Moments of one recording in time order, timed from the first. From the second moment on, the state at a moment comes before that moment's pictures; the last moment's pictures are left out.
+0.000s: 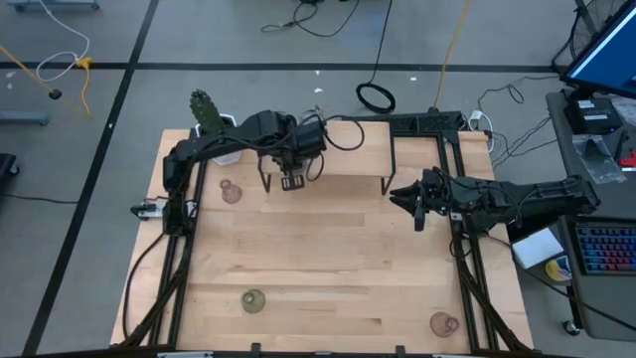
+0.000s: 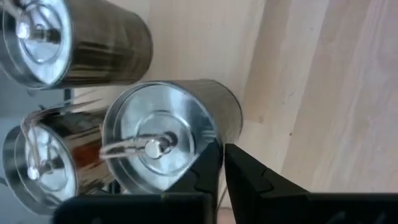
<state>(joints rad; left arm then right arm) 0.22 1.94 2.14 -1.55 -0.27 0.09 0.09 0.59 0.53 -0.21 0.29 0.49</state>
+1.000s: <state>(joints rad) 0.19 1.93 2.13 -1.44 -0.45 0.16 0.09 0.59 0.53 -0.21 0.29 0.49</state>
